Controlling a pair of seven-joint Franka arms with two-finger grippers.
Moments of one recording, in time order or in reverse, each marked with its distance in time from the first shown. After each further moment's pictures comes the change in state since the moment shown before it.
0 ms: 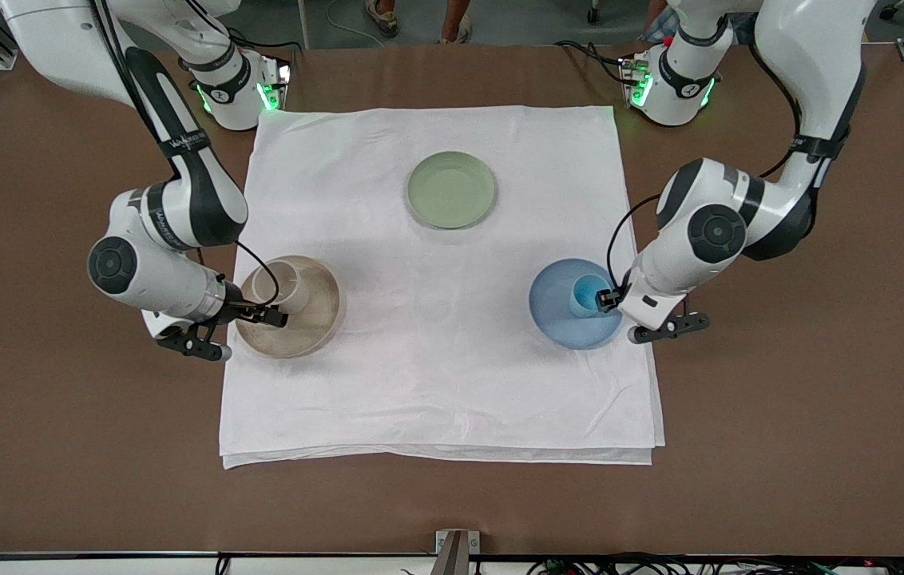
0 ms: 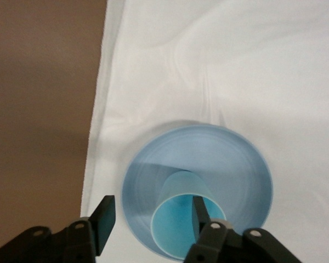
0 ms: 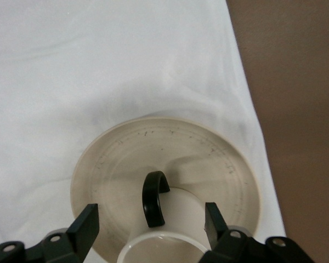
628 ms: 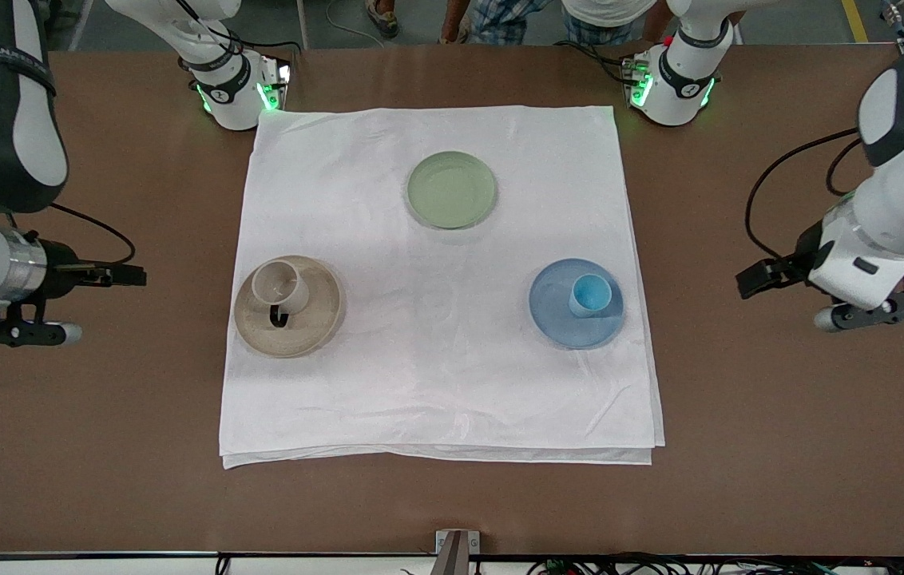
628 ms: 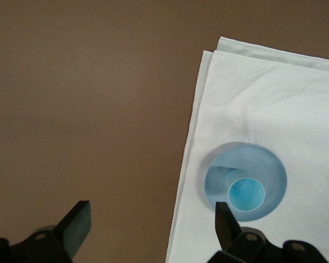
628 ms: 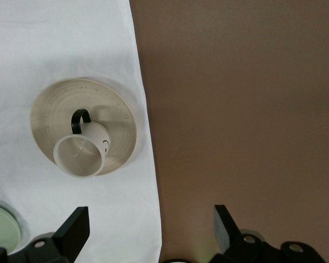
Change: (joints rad) left arm 0.185 -0.138 0.003 0.403 0.002 -0.520 0.311; right arm -0.158 -0.044 -0.011 0.484 -0.132 -0.705 -0.300
